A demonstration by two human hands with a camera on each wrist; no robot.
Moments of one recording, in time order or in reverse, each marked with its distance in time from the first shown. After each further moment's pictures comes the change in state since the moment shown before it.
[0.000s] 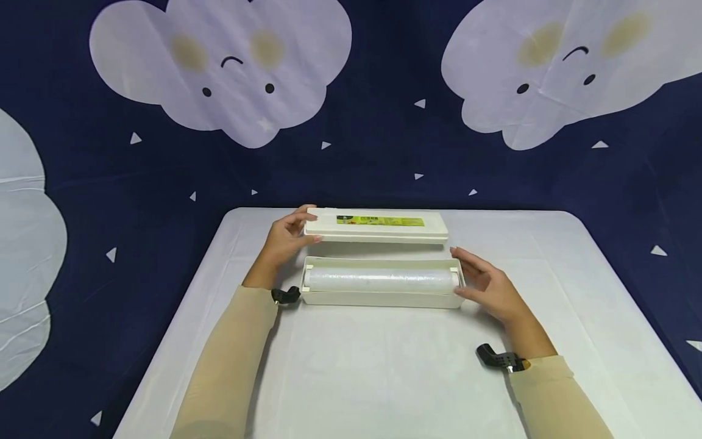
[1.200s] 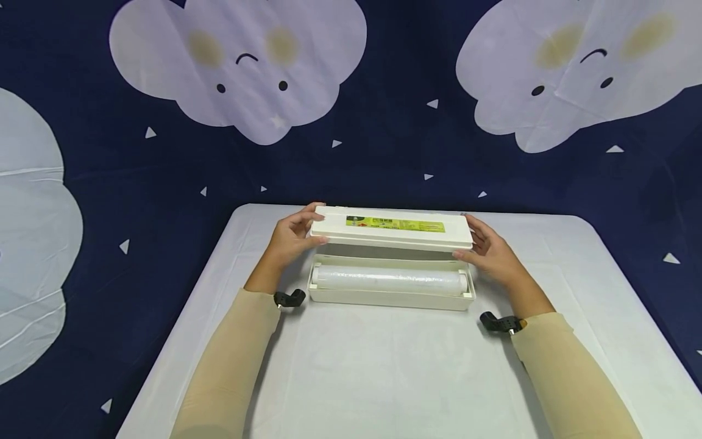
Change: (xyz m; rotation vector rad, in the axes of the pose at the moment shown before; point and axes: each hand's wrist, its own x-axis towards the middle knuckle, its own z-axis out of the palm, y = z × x) left_hand -0.011 0.007 -0.002 -0.148 -0.039 0.097; right_hand 0.074 -0.004 -0.019 -0.165 0.056 0.165
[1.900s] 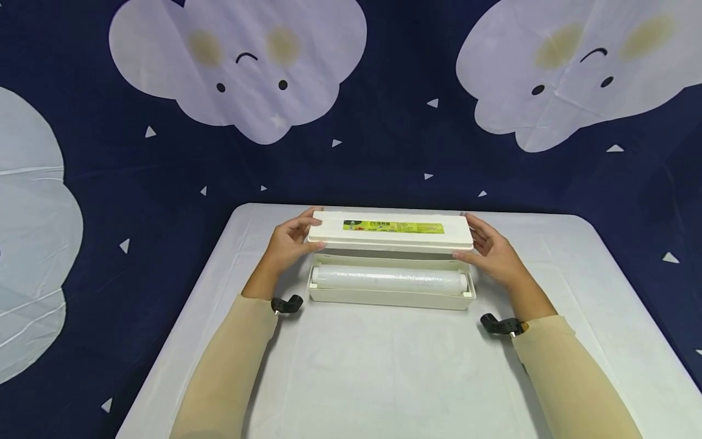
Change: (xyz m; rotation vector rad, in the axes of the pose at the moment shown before) left_hand -0.014 0.000 -0.003 0.022 0.001 -0.038; right_hand -0.006 -0.008 0.001 0.018 0.016 -0.054
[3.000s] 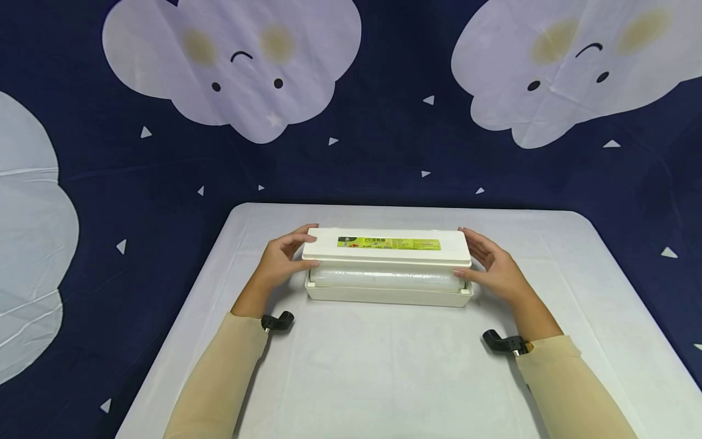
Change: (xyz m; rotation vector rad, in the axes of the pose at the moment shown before) left_hand -0.034 0.003 -0.001 0.213 -0.040 -0.032; right_hand -0.035 0.003 0.006 -0.001 -0.034 -0.089
